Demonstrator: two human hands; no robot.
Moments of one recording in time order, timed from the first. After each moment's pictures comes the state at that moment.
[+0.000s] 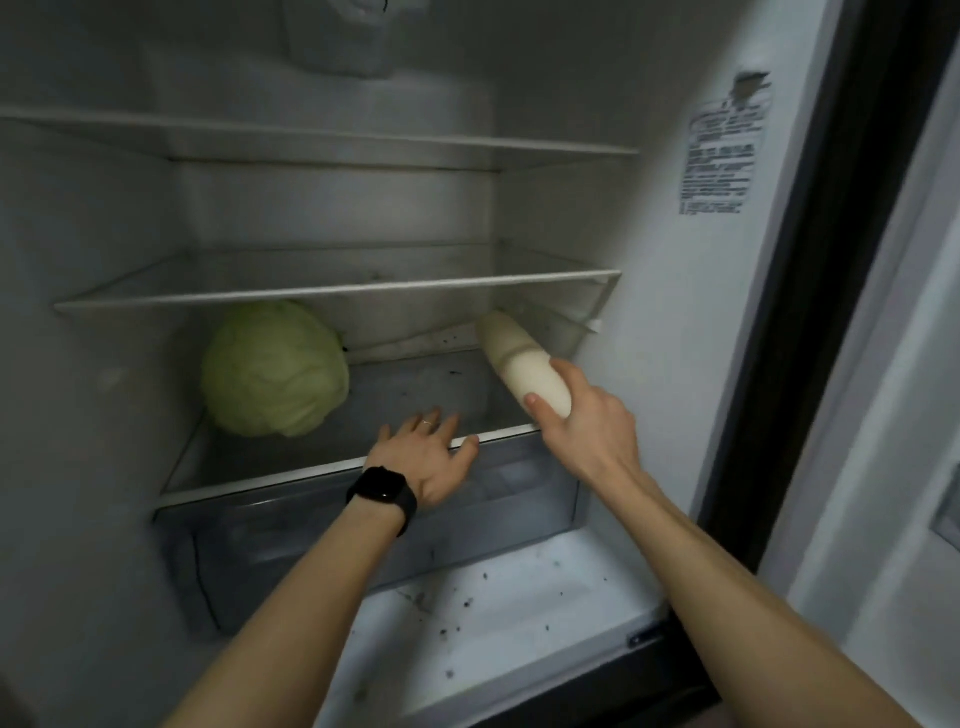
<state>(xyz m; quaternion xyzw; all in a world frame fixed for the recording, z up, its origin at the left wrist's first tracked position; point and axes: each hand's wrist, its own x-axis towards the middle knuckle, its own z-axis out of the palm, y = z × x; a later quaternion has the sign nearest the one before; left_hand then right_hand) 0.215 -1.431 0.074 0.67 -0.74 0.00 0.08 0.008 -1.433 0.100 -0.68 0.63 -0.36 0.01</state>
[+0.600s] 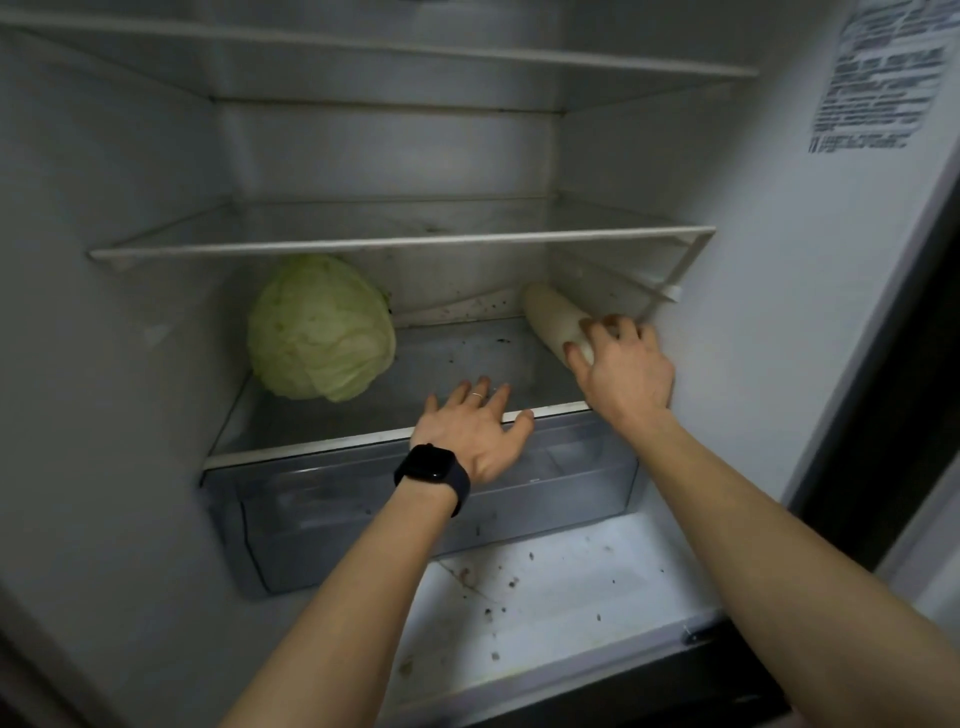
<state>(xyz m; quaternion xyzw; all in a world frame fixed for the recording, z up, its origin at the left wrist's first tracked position) 0.216 -1.436 0.071 0.67 -0.73 0.00 0.08 0.033 -1.516 0.088 -0.70 0.62 -0.29 -0.18</state>
